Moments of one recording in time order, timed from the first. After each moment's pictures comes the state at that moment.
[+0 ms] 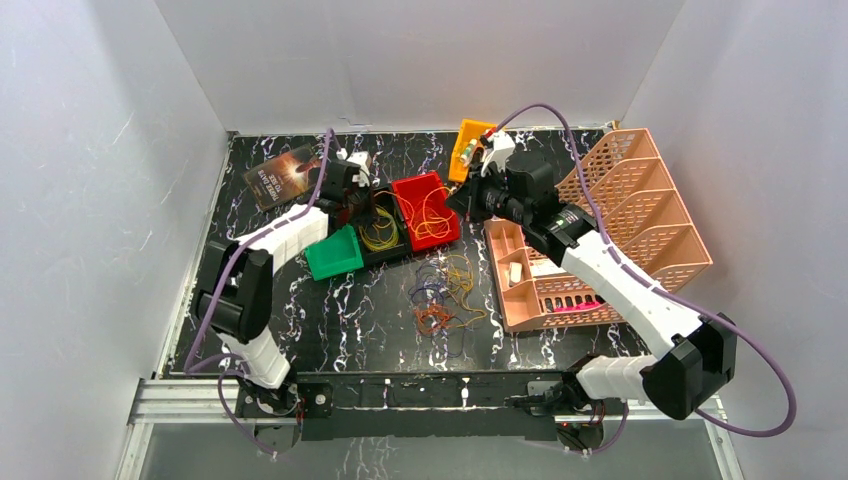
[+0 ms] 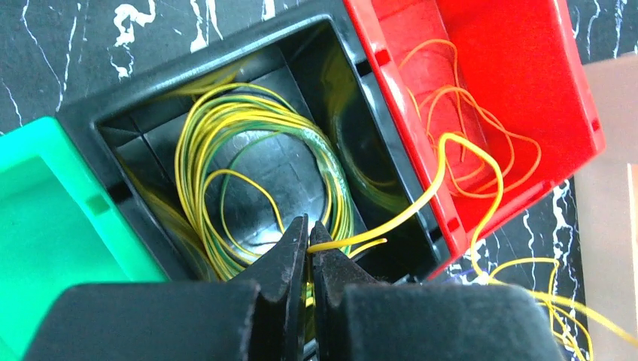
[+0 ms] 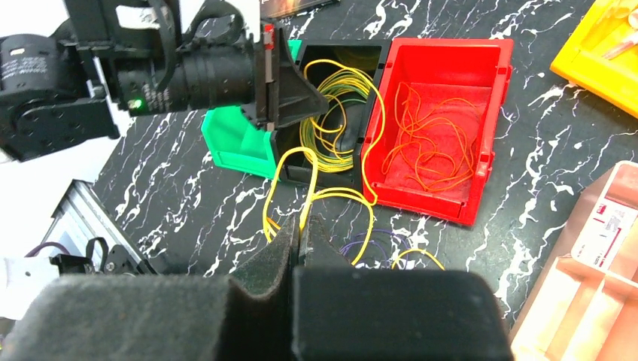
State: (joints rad) left arm -0.39 1.69 1.13 -0.19 0.06 -0.34; right arm 0.62 1.27 1.18 -0.26 -0.22 0.39
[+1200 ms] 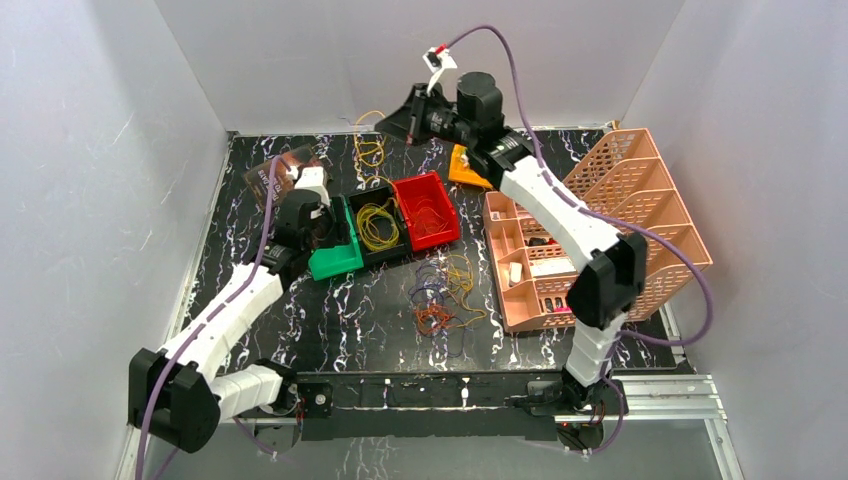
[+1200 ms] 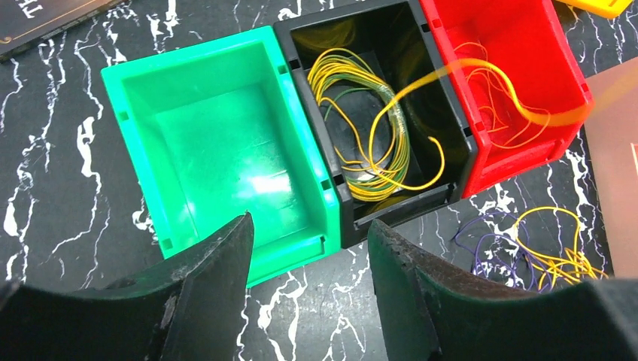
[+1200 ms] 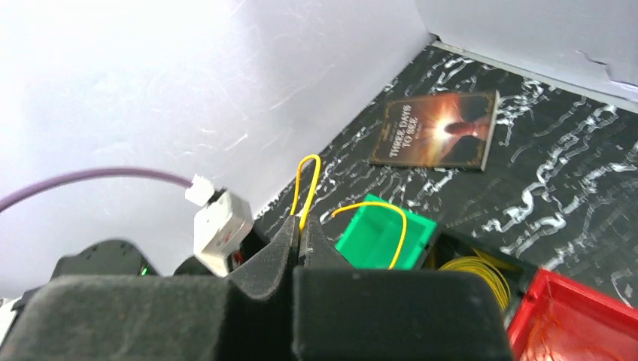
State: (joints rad) left arm -0.38 1.14 0.87 -0.32 -0.18 -0.30; right arm 0.63 1.78 1.81 -0.10 -0.46 0.56
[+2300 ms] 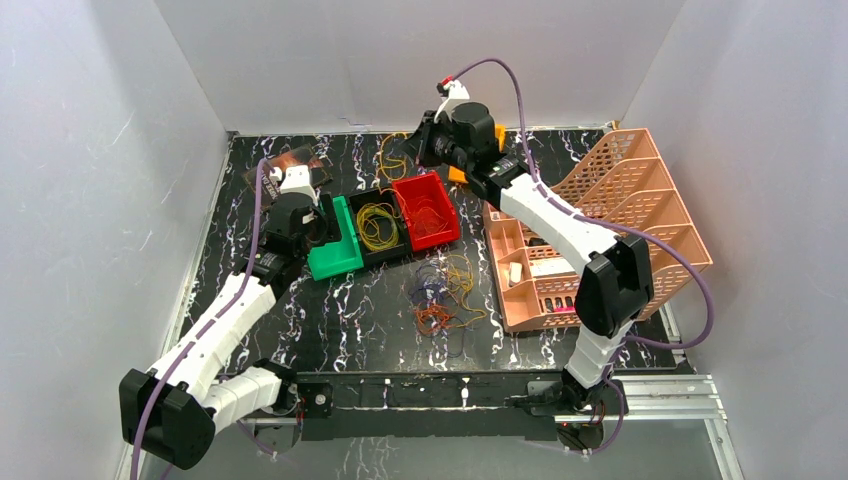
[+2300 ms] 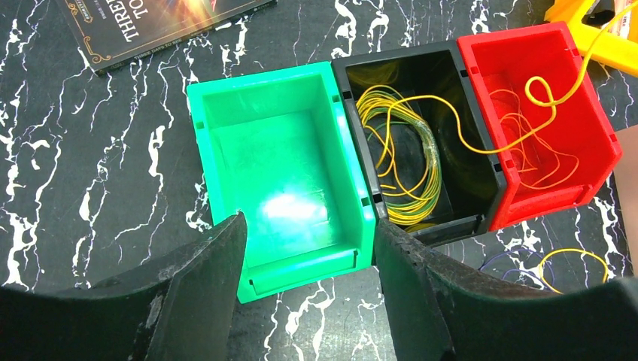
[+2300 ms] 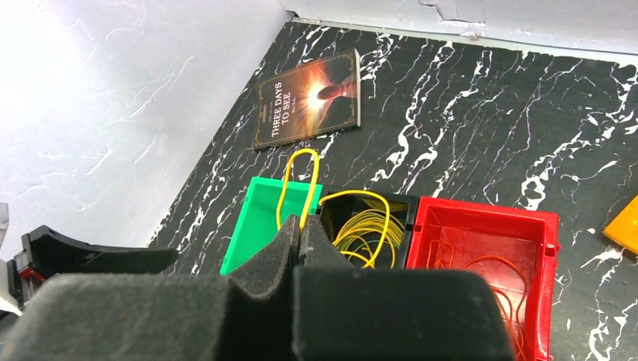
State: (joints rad) left arm -0.38 1.04 0.85 -0.33 -0.33 -0.30; right arm 0.65 1.76 1.62 -0.07 -0.16 0.50
